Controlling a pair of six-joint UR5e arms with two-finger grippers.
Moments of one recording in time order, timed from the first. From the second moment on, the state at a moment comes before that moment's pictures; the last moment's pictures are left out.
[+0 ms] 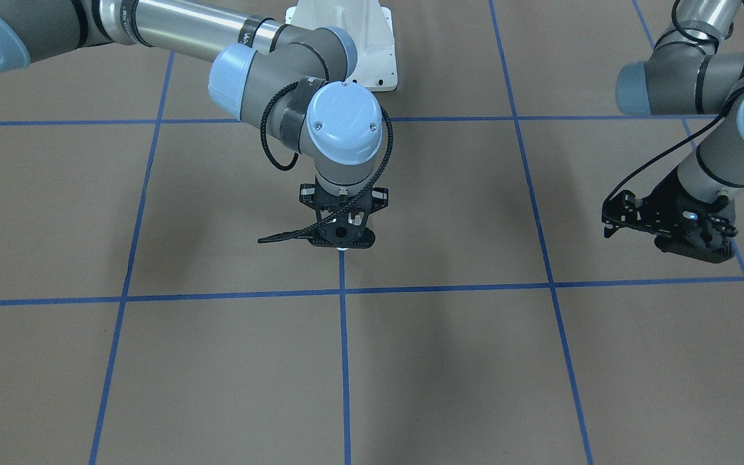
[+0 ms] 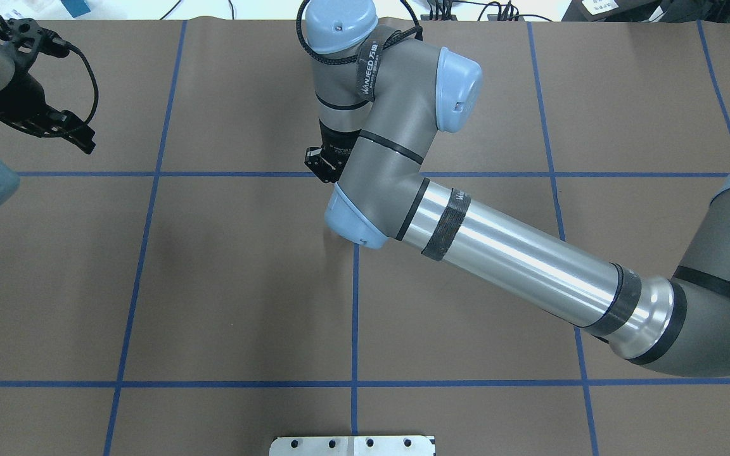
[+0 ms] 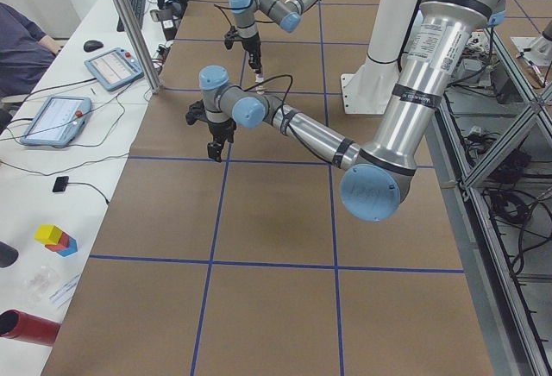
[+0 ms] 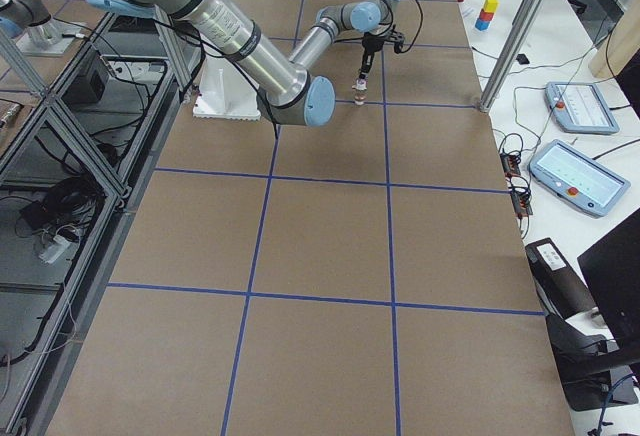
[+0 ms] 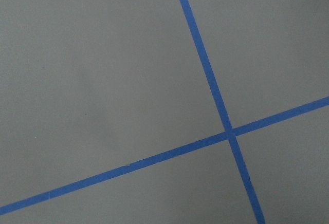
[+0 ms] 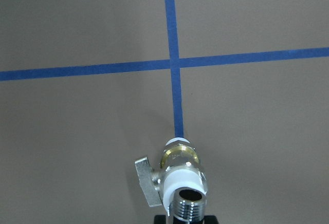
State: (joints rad) left arm -1.08 -1.91 -1.68 -1.62 -2.20 -0.35; right arm 0.65 -0.51 1.28 -1.79 2.14 1.09
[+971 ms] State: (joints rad) left arm -1.07 -1.91 -1.68 -1.62 -2.20 -0.36; right arm 0.67 -0.52 1.28 -1.78 2.14 1.09
